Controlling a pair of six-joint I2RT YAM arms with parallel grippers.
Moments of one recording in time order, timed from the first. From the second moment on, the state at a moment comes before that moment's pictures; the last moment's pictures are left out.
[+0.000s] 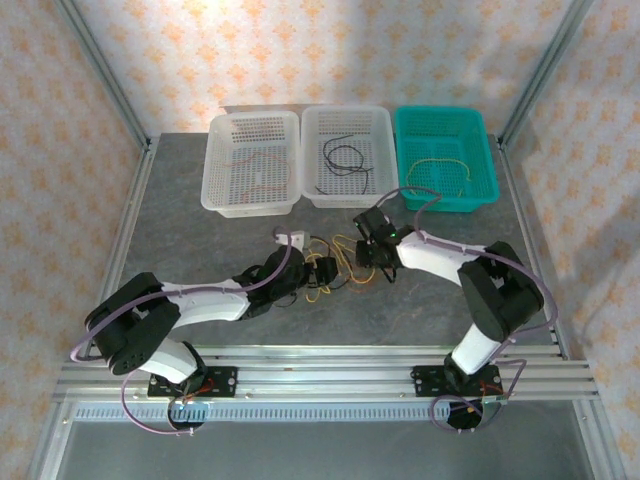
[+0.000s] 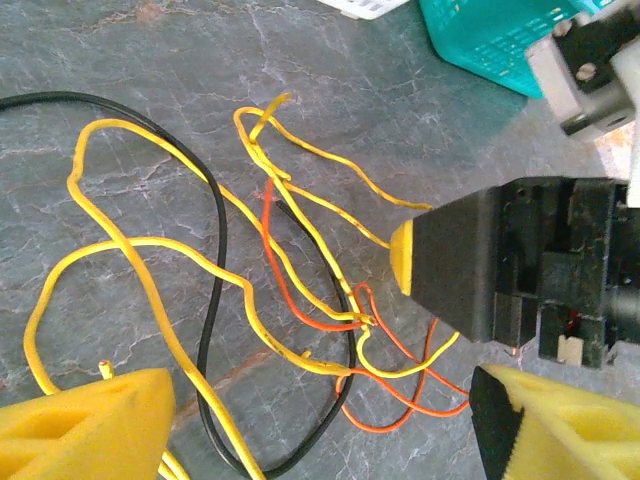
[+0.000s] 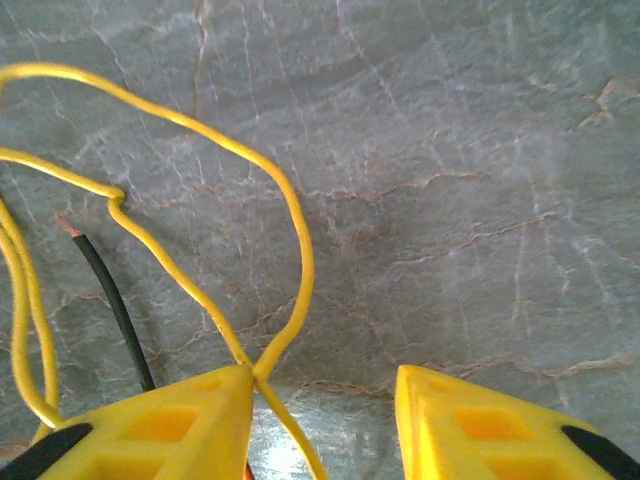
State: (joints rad) left arm -0.79 1.47 0.58 0.33 -0.08 -0.82; right arm 0.59 1.66 0.94 -0.44 0.10 0.54
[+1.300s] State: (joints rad) left arm -0.79 1.81 0.99 0.00 -0.27 -0.70; right arm 0.59 1.23 0.94 -0.46 0.00 0.45
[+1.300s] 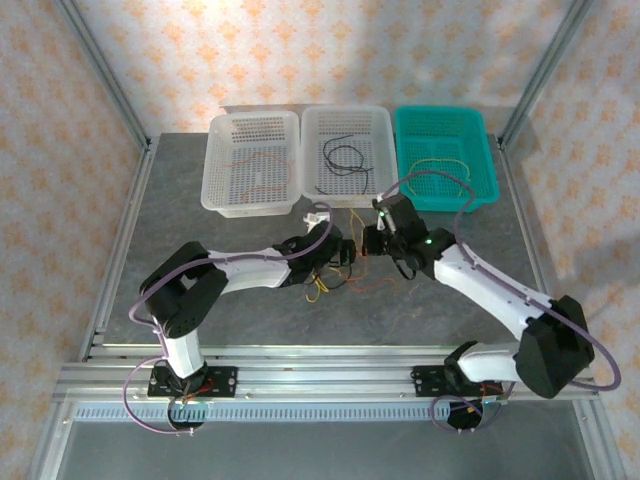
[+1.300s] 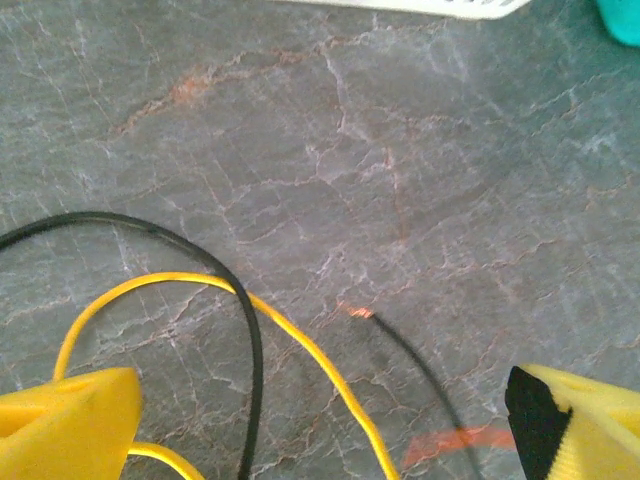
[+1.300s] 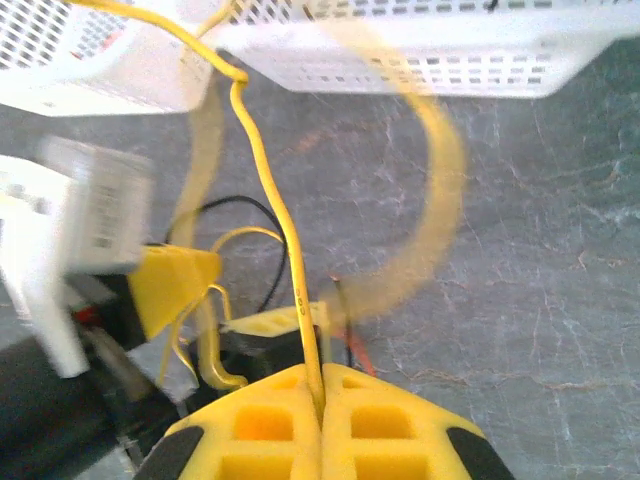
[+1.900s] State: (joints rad) left arm -0.81 1.66 0.91 -0.01 -0.35 -0.70; right arm 0.59 1.12 1.00 -0.51 0.10 0.40
